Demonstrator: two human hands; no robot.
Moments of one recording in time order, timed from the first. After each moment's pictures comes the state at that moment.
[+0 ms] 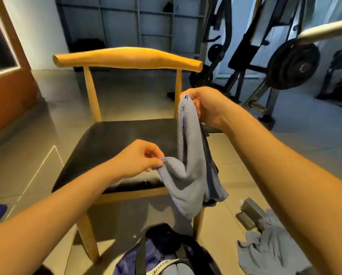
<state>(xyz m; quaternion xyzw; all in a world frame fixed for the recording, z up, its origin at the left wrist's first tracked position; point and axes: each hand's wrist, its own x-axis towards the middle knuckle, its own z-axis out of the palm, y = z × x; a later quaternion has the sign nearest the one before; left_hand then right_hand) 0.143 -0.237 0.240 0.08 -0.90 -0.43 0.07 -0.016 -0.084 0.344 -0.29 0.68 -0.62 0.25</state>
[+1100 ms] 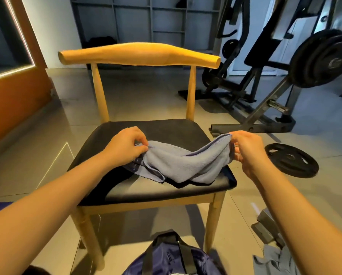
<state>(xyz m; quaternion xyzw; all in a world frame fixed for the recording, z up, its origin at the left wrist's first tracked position) 0.092 -0.342 0.208 0.13 -0.95 -0.21 0.20 -0.086 -0.053 0.215 -0.09 0.73 -0.67 0.10</state>
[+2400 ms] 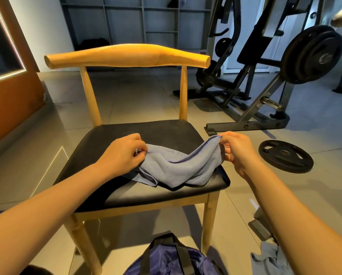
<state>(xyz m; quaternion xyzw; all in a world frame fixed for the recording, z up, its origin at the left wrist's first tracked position) 0.089 -0.326 0.199 0.03 -0.97 -0.08 0.24 -0.091 -0.053 0.209 -0.11 0.72 -0.67 0.14</state>
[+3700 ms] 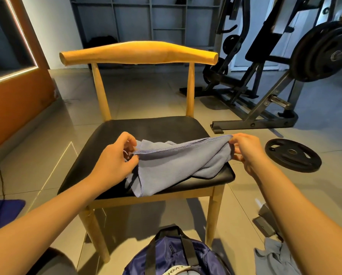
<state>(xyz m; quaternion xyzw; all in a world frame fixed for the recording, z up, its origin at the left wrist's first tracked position) 0.150 -0.309 0.184 0.12 -0.91 -0.25 0.31 -0.092 -0.042 0.202 -0.05 0.72 -0.68 0.14</state>
